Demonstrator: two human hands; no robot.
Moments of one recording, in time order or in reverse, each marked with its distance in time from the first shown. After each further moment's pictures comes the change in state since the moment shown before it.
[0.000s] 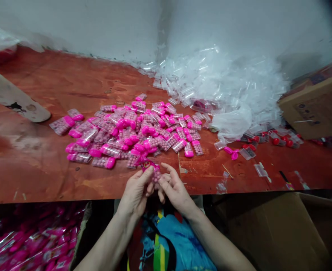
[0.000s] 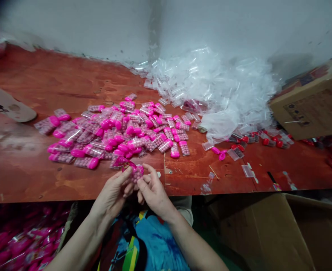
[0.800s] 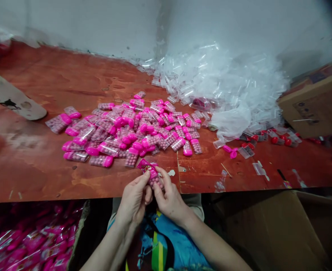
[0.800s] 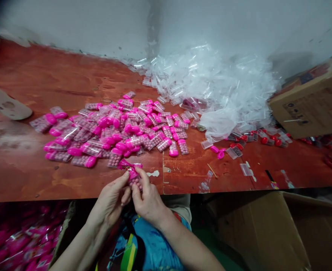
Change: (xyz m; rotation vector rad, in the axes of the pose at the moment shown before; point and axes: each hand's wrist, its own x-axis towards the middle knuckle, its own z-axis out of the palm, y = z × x) left_hand -0.009 -0.012 -0.007 0.031 0.062 -0.029; right_hand -0.011 0.005 0.005 -0.490 0.084 -0.175
